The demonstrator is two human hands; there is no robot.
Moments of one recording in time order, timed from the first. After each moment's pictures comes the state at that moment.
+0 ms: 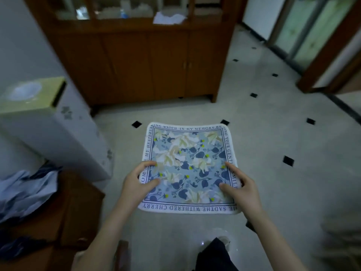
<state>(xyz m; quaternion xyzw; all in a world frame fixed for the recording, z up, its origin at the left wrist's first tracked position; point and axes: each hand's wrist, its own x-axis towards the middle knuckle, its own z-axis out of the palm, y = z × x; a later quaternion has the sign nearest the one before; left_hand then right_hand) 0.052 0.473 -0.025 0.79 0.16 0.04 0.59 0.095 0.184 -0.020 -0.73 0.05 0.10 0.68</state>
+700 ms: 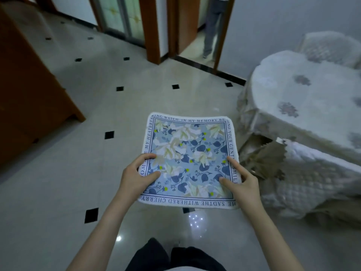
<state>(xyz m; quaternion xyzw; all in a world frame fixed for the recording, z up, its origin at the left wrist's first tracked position) 0.312 0.046 -0.024 0.80 -0.18 -0.20 0.53 0.122 -0.174 -0.025 -0.64 0.38 -0.20 0.64</state>
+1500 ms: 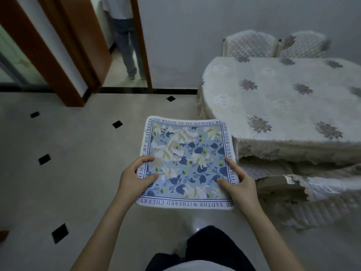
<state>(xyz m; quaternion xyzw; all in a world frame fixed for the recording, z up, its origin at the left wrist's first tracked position) 0.651 -0.263 -0.025 0.73 -0.38 -0.33 0.46 0.372 -0.355 -0.030 -0.51 0.51 -0.36 0.59</state>
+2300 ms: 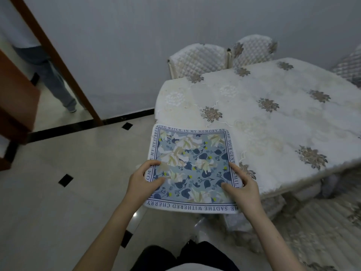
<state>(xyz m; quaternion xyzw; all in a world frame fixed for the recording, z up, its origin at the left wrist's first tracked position) 0.670 -0.699 -0.037 0.64 -0.51 -0.42 0.39 0.378 -0.694 -0.052 -0.43 0.63 -0.42 0.49</state>
